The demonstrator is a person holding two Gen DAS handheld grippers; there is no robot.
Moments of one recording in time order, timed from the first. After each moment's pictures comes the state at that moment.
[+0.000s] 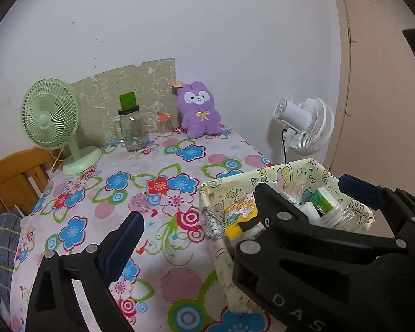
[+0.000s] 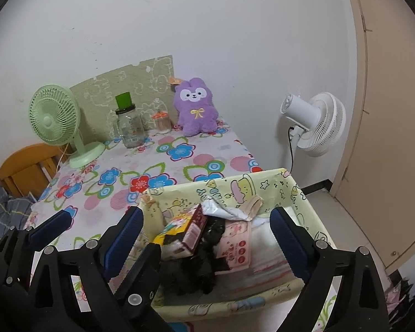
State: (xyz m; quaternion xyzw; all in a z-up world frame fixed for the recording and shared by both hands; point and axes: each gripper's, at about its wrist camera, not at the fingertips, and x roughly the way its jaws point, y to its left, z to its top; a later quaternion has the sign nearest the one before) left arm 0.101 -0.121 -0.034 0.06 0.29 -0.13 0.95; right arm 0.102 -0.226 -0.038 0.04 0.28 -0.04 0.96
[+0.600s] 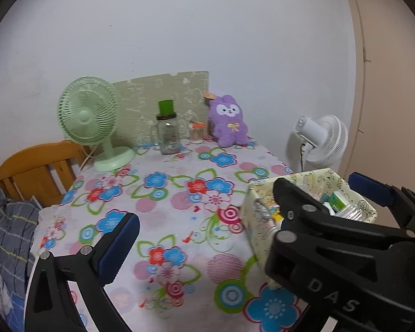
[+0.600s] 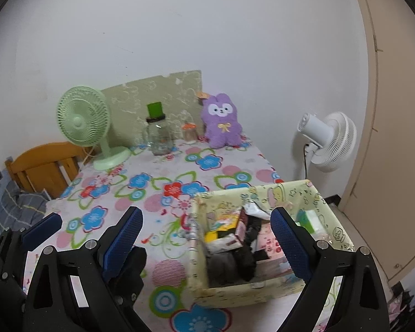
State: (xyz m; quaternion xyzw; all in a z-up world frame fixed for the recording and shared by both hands) left arm 0.065 -0.052 -0.013 0.04 0.26 -0.08 0.96; right arm 0.066 -0.169 -0.013 0.02 0.25 -0.01 0.97
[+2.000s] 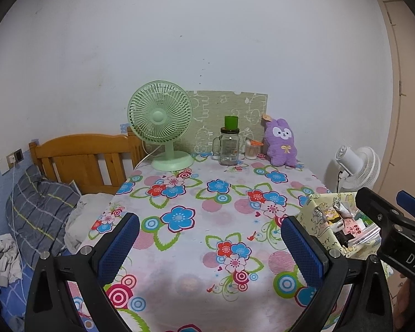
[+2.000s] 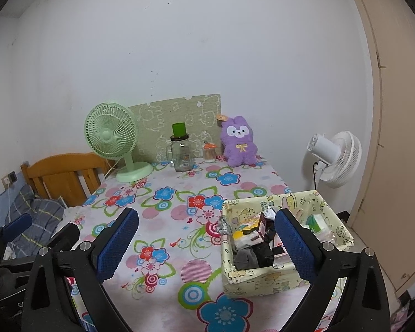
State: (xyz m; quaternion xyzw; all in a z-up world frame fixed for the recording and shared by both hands) left arm 0.015 0.040 0.002 -0.01 0.22 0.02 0.98; right arm 0.011 -0.143 0.003 0.02 0.19 0.02 0.98
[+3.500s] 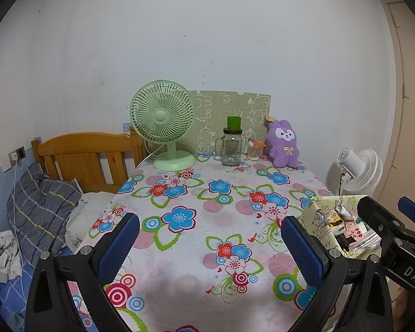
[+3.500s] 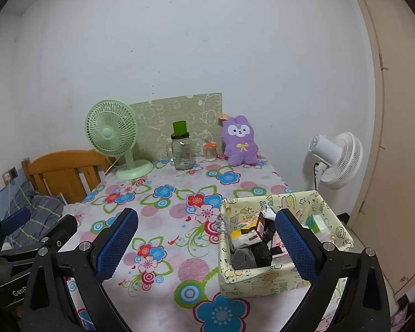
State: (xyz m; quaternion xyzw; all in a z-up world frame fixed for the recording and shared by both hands) left arm 0.019 0.038 0.004 -0.02 0.22 0.03 0.98; right arm 0.015 -0.147 -0.001 0.01 0.19 0.03 0.98
